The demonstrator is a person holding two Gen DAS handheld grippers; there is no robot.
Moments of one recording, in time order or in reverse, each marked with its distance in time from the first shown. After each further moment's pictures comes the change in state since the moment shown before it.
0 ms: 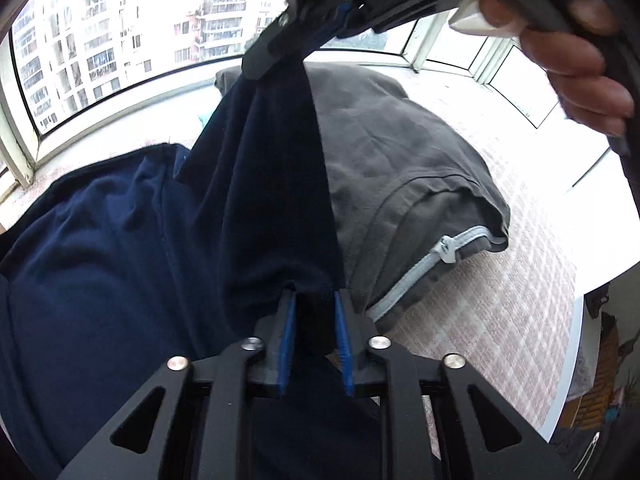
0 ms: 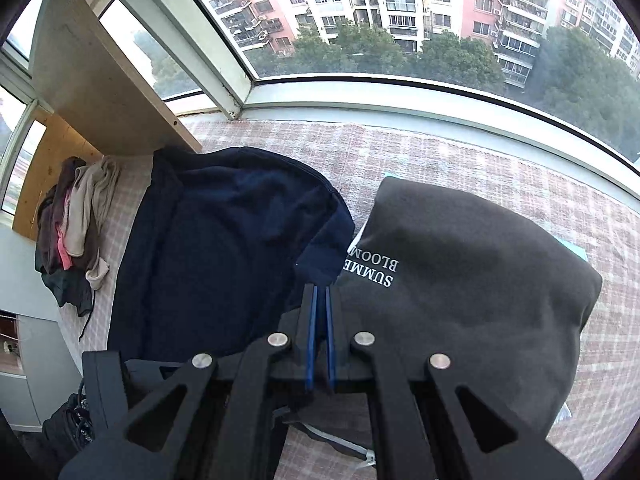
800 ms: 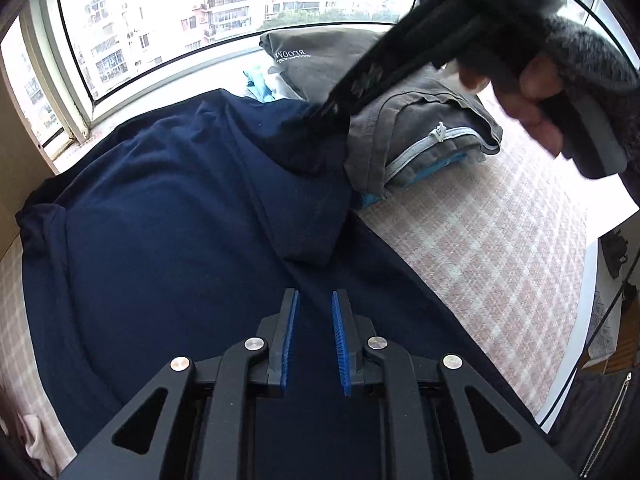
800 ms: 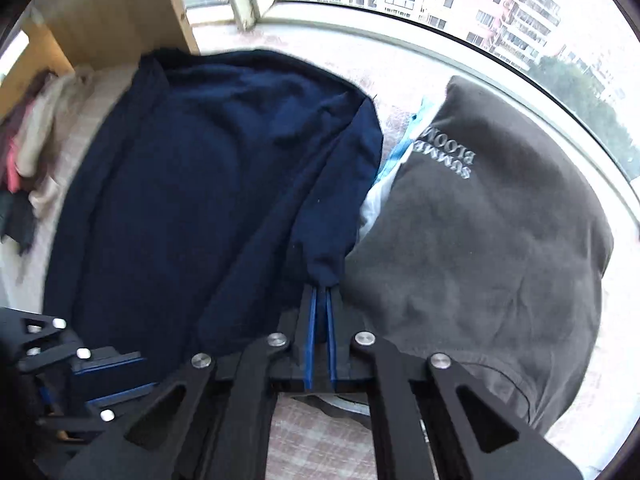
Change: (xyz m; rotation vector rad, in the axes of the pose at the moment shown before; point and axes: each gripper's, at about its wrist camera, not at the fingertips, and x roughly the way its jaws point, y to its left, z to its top) left arm -0.062 0.007 -0.077 0.064 0.076 0.129; right arm 0.047 0.045 -0.058 -0.112 0.078 -0.180
